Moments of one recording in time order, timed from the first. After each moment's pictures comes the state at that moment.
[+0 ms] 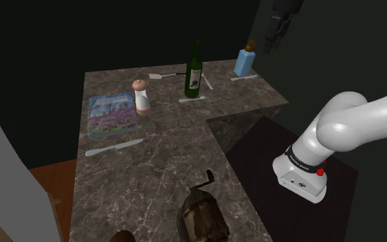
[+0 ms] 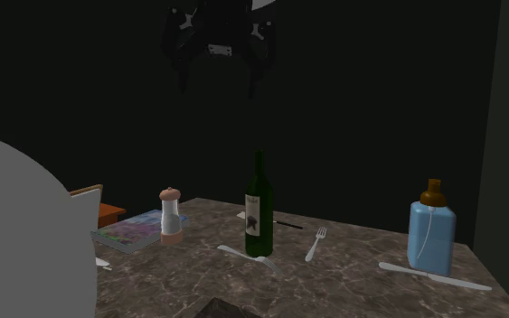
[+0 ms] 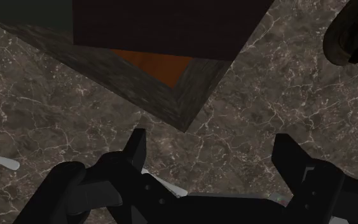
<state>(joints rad) 0.02 -0.75 -0.06 -2.30 0.05 1.47 -0.10</state>
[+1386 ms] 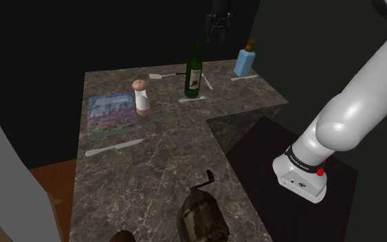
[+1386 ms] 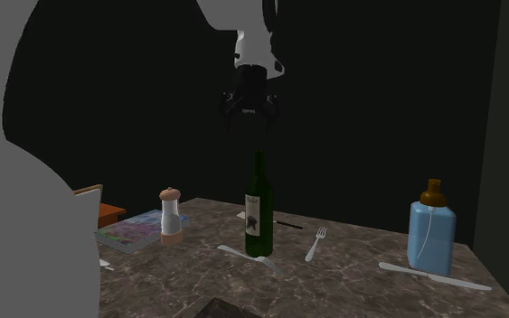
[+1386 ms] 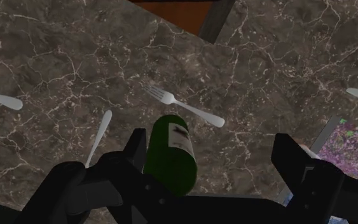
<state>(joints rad) 0.00 0.00 -0.08 -1.78 0.06 1.68 -0.05</state>
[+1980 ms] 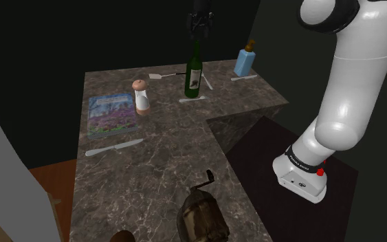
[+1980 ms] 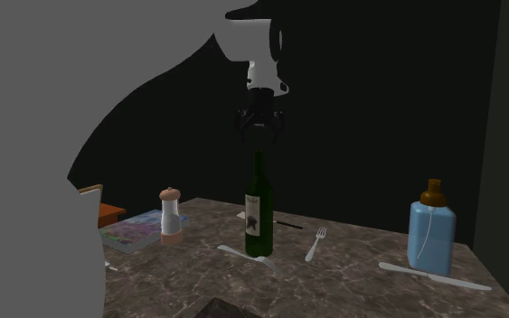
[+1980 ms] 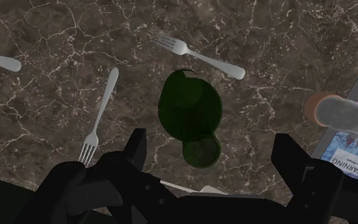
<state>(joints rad) -0.03 0.40 -0.10 -1.30 0.09 1.60 -0.03</state>
